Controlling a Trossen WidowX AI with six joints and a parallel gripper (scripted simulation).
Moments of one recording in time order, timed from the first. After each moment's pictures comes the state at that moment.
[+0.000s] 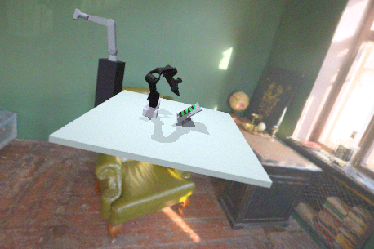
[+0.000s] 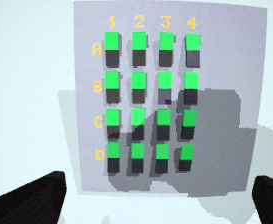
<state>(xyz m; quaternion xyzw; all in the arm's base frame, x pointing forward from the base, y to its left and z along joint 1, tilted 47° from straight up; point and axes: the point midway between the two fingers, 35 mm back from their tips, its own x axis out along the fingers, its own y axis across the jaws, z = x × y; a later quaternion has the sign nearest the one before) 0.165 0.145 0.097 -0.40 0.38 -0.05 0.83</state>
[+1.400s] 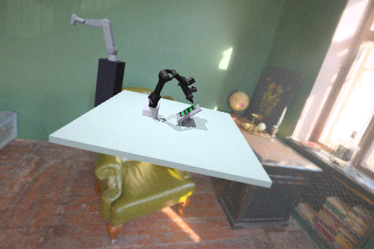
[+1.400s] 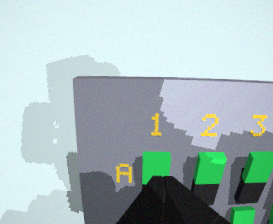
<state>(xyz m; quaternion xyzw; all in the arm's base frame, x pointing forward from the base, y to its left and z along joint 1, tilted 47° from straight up) 0.301 0.161 0.016 -0.40 0.39 -0.06 0.83</state>
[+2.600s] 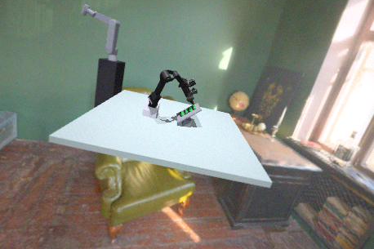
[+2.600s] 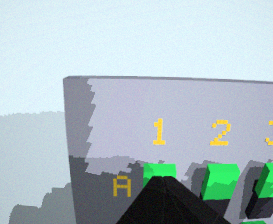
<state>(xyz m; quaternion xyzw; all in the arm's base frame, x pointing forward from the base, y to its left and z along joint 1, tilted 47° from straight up) 0.311 0.153 0.006 -0.40 0.39 -0.06 0.83</state>
